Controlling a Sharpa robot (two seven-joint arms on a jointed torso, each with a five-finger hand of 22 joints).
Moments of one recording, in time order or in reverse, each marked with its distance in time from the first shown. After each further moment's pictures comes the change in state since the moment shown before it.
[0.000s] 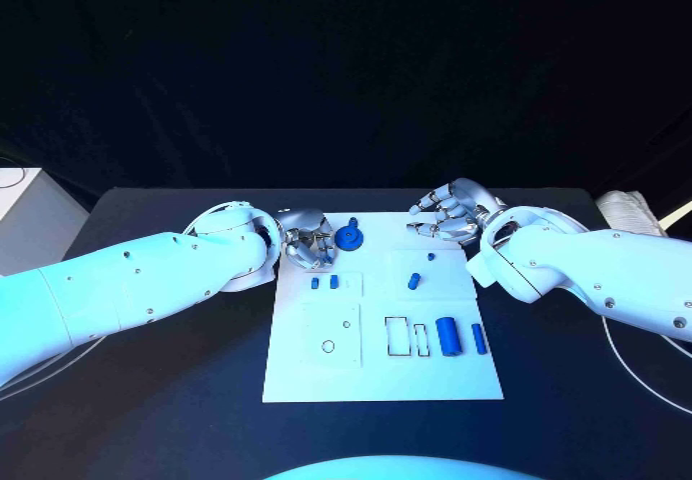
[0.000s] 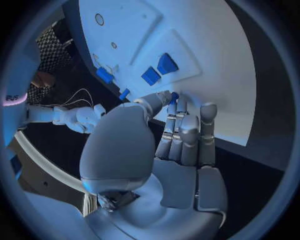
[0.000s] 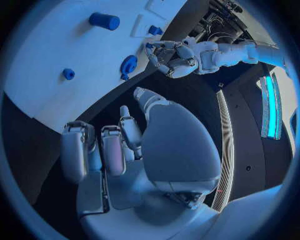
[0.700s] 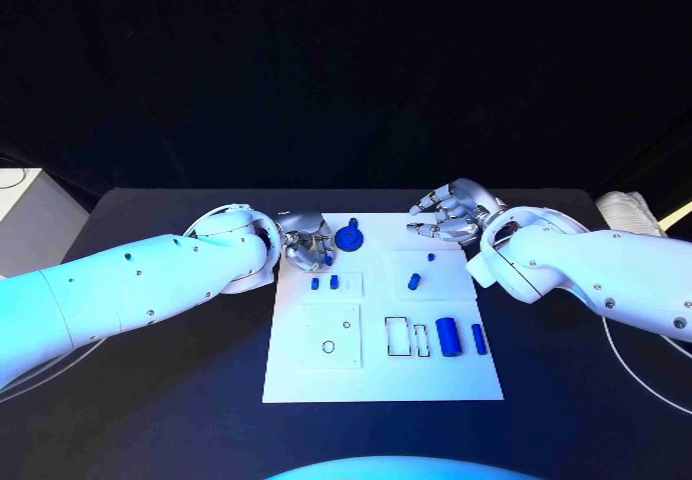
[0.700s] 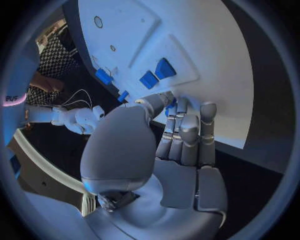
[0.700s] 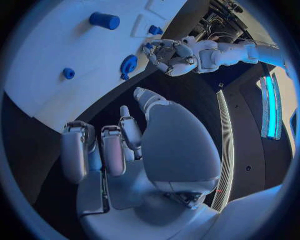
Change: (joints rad) left arm -0.005 0.001 -0.002 -0.005 0.002 0.004 -0.007; left_hand -0.009 -0.009 0.000 0.000 0.000 -0.026 0.009 -0.026 -0.012 -0.009 0.009 -0.010 -0.001 -0.007 0.007 0.000 -0.012 0.000 -0.007 0.007 -0.008 -0.010; right arm 0.000 0.000 0.000 -0.001 0.000 0.000 0.000; right_hand 0.000 0.000 0.000 0.000 0.000 0.000 0.000 0.000 0.000 0.000 0.000 0.000 0.000 0.000 0.000 0.000 0.000 0.000 0.000 0.000 0.000 0.000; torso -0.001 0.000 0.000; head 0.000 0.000
